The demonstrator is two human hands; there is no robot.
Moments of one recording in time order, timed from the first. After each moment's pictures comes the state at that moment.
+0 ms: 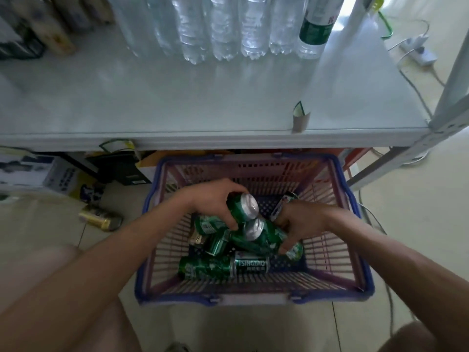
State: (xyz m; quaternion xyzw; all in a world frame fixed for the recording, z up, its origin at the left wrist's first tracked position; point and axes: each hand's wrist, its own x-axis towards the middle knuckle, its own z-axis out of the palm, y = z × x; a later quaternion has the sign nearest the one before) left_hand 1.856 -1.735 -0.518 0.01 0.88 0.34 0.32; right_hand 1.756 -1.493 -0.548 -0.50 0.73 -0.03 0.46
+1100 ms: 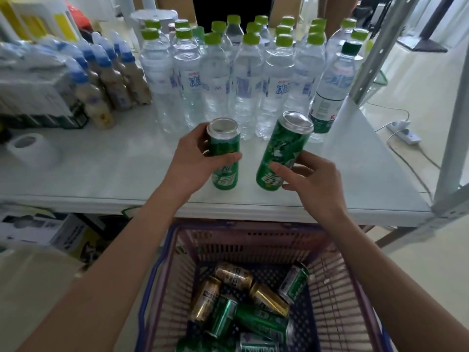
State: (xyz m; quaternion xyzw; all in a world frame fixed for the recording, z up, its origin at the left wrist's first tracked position) left_hand 1.806 -1.806 -0.383 -0.16 0.75 0.60 -0.23; right_hand 1.713 -1.588 -0.403 -0.21 0.78 -0.59 0.06
